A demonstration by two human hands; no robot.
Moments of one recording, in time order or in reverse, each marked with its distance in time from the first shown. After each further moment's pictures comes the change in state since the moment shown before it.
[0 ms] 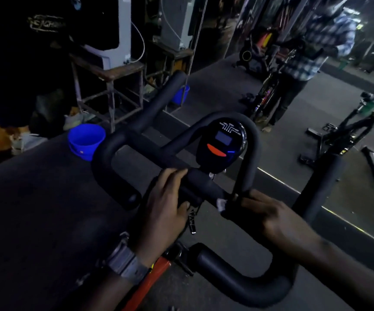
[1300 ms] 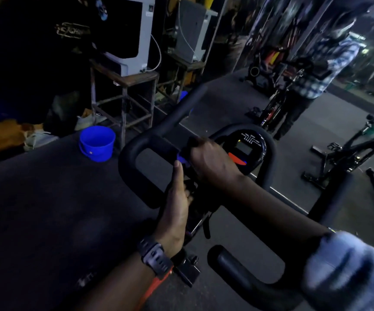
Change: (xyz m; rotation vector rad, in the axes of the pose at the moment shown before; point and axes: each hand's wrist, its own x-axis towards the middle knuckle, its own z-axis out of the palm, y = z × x) left_hand 0.014 0.023 -0.021 -1.158 0.051 -0.711; right_hand 0.185 -0.034 0.013 -0.281 -0.088 0.099
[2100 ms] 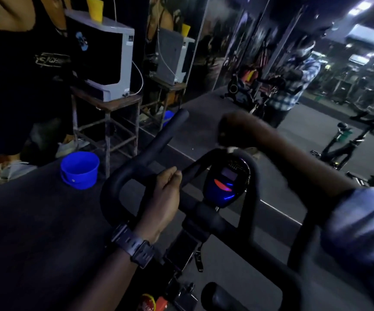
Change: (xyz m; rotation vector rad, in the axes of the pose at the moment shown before) left_hand 0.061 0.038 0.001 0.492 -0.035 0.190; right_hand 0.055 0.176 -0.013 -0.252 -0.130 0.222
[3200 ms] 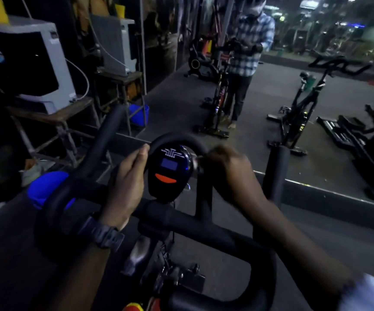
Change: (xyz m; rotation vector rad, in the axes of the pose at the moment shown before) left_hand 0.050 -0.006 0.051 0.058 -0.144 0.282; right_hand -0.184 -0.039 0.027 0.620 0.516 0.266
